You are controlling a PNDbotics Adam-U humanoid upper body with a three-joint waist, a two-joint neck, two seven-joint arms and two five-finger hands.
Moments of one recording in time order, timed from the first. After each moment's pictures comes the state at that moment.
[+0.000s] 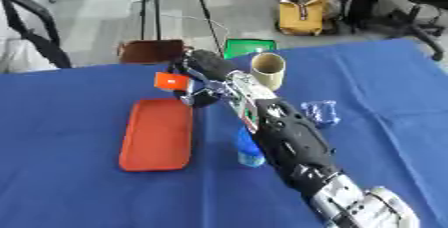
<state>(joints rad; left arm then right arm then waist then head) -0.20 0.36 0.18 -1.95 0.15 -0.02 -0.09 -0.97 -0.17 0.20 -0.83 1.06 -0.46 0.01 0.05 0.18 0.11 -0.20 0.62</state>
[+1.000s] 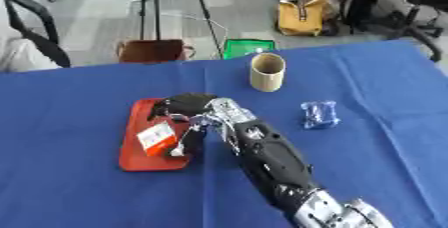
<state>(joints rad) -0.20 0.36 0.18 -1.95 0.15 -0.01 -0.09 -0.94 -0.11 0.22 -0.77 1.18 -0.58 0.27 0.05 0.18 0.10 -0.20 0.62</state>
